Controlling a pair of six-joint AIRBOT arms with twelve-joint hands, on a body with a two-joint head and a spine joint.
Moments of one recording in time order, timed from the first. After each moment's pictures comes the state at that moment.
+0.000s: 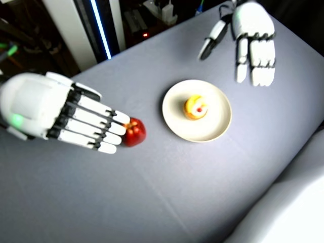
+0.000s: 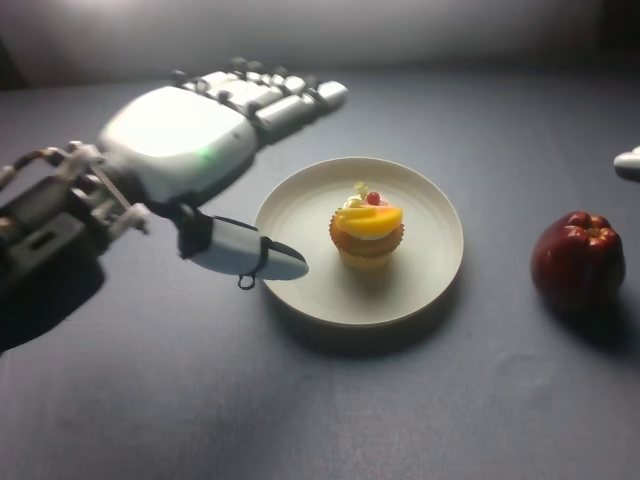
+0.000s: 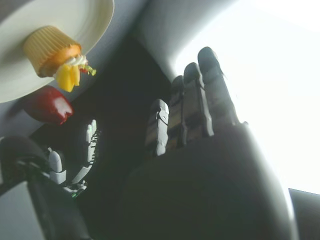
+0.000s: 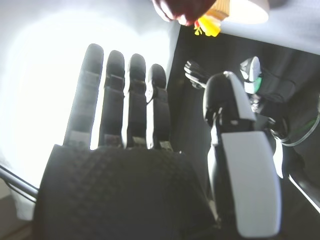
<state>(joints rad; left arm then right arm) 0.53 -1.14 1.21 -0.11 -0.68 1.07 -1.13 -0.83 1.11 0.11 1.22 -0.59</state>
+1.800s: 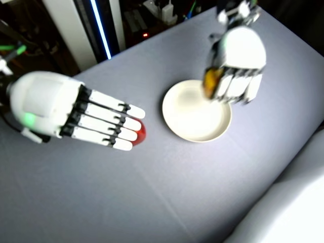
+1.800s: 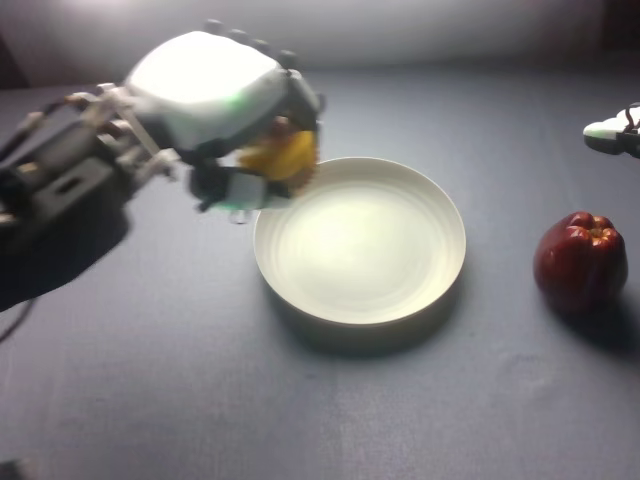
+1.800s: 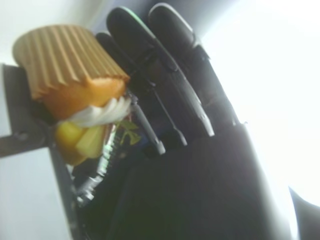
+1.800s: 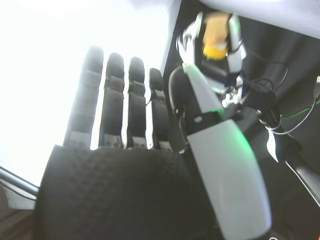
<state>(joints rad) 0.44 -1.13 1.22 -0.07 -0.66 1.07 -1.05 -0.87 1.14 0.06 1.22 -0.59</state>
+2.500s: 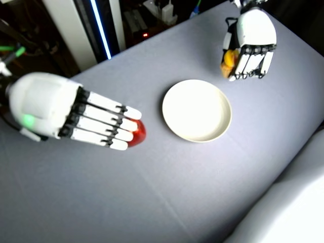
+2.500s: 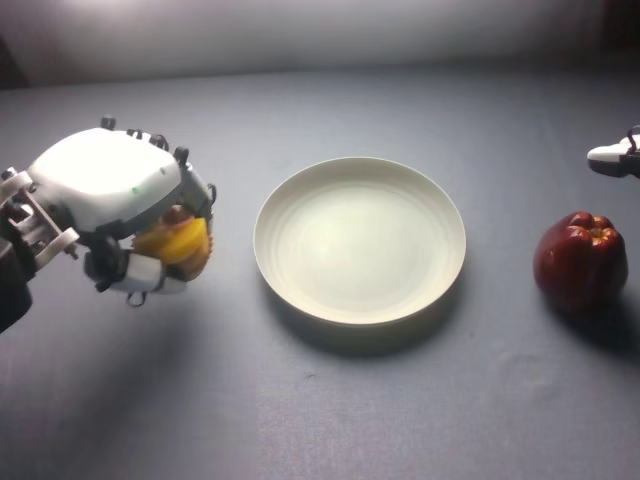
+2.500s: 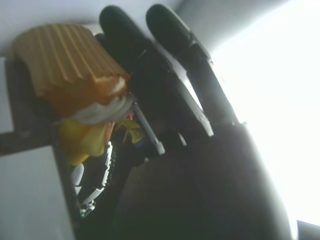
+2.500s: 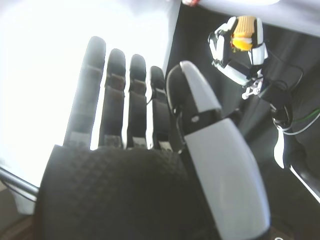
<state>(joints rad) 0.64 -1.03 1.18 -0.22 -0.62 1.13 -1.08 -0.87 1.14 0.07 1.21 -0.55</state>
